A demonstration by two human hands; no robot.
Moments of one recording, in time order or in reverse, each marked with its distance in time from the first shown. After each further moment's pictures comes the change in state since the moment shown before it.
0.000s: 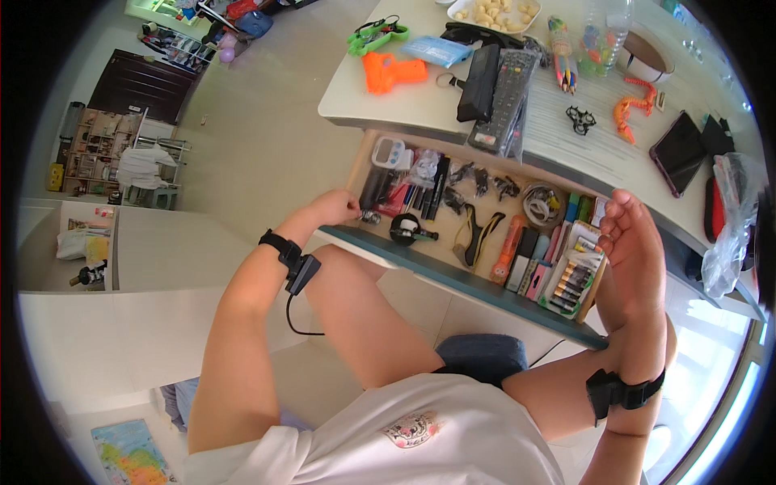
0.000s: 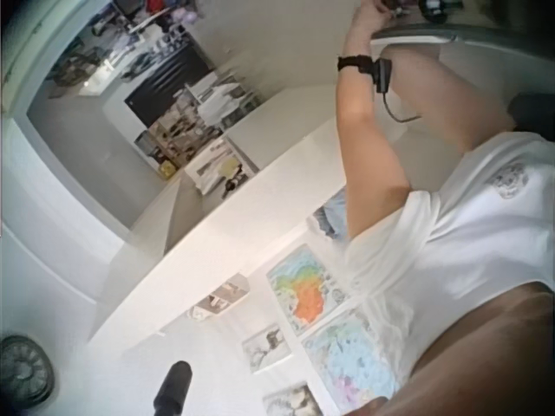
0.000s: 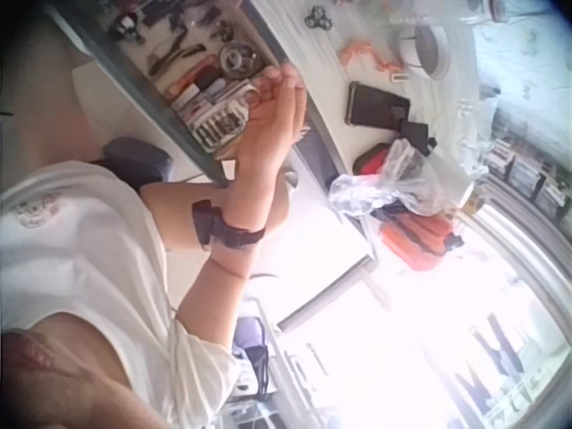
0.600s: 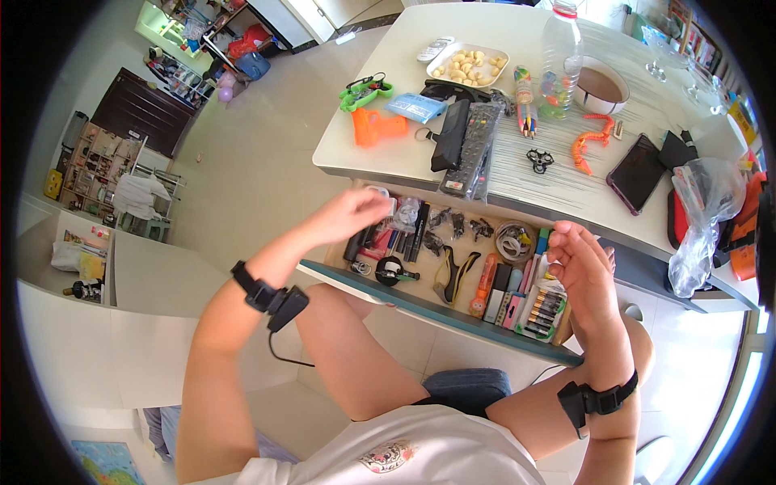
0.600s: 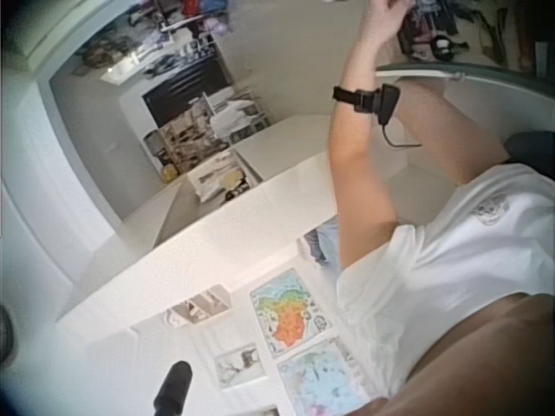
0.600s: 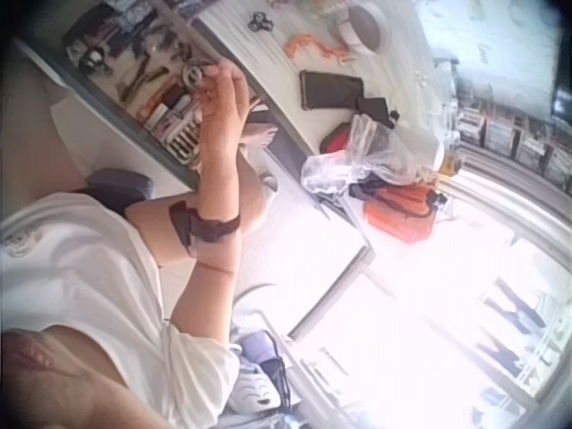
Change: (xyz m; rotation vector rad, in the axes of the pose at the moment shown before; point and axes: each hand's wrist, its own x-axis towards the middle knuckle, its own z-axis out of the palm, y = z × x) left_hand -0.035 0.154 -0.081 -0.445 0.168 0.309; right_hand -0.003 0.007 0.006 0.041 -0.072 0.038
